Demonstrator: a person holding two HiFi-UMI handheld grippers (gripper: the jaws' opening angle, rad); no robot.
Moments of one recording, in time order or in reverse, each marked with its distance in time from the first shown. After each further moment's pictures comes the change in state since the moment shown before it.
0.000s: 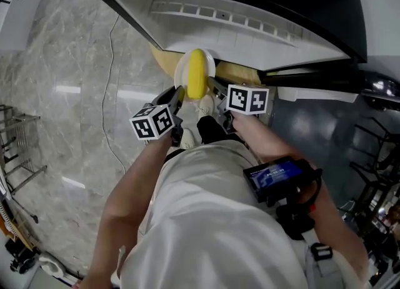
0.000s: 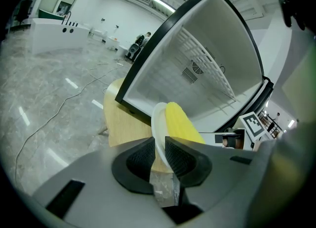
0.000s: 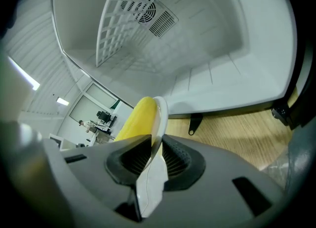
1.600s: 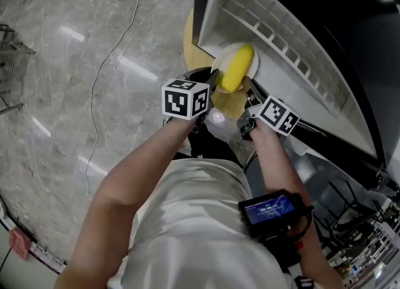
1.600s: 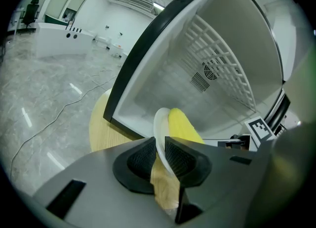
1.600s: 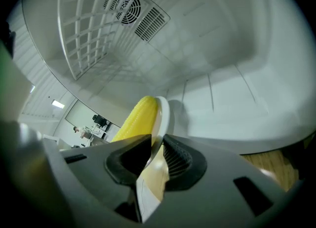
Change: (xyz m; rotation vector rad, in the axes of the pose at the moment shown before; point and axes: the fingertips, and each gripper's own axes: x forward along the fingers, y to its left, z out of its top) left arm 0.070 0.007 0.054 -0.009 -0.086 0.049; right arm 0.033 -0.040 0.063 0.004 -0.044 -0.035
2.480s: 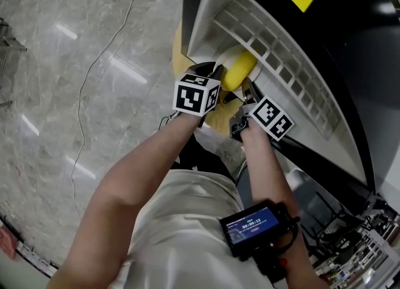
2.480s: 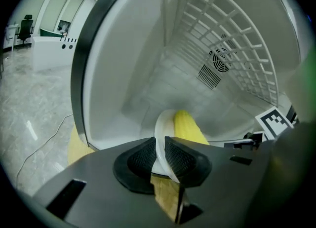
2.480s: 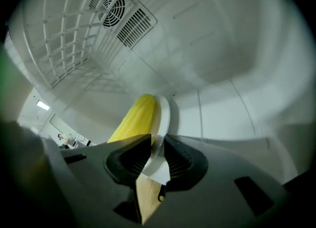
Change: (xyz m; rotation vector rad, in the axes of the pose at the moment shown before) left arm 0.063 0.000 0.034 0.089 -0.027 0.068; right arm 0.022 -0.035 0.043 0.010 -0.091 -0.149
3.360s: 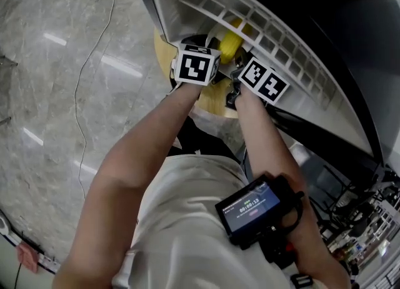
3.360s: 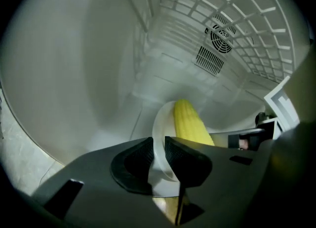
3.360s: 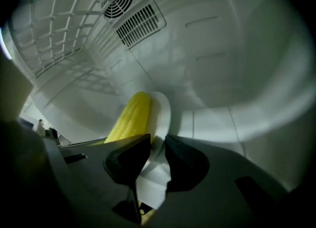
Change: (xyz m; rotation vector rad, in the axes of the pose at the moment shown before) left arm 0.040 -0.007 0.015 0.158 0.066 0.071; right arm 0.012 -0.017 0.031 -0.133 -0.012 -0.162
